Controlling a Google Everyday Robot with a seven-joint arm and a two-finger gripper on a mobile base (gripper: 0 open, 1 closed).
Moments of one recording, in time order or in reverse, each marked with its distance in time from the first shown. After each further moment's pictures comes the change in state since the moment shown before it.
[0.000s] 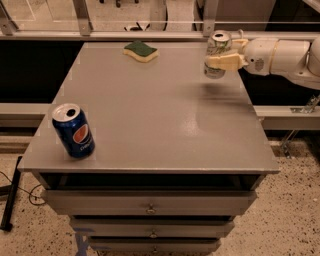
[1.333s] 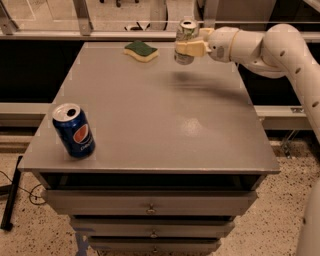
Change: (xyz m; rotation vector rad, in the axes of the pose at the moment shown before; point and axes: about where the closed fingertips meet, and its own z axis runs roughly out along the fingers) arm -0.024 -0.013 0.100 0.012 -0.079 0.014
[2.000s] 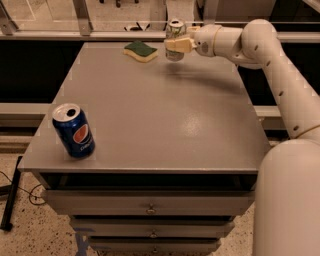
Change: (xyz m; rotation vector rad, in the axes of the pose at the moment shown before) arm 0.016 -0.029 0.059 0.008 0.041 -0.004
